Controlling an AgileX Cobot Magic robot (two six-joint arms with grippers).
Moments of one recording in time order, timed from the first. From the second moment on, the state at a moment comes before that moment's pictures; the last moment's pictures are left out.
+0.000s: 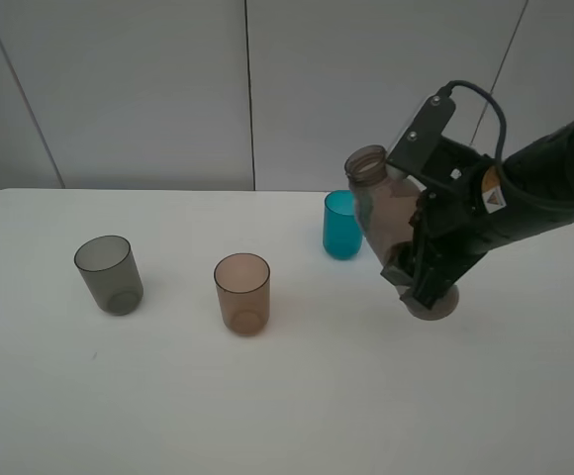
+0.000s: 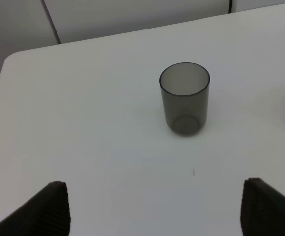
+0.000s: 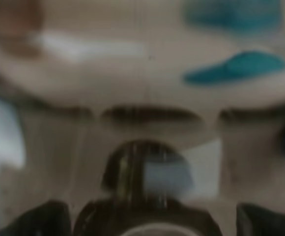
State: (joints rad) left arm 0.04 -0.01 -0.51 -0.19 1.09 0.24; right arm 0.63 1.39 -0.82 -0.37 0.49 -0.23
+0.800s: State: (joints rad) left arm 0.04 -0.01 -0.51 -0.19 1.09 0.24; right arm 0.71 1.65 -1.13 -0.41 0.84 -0.23
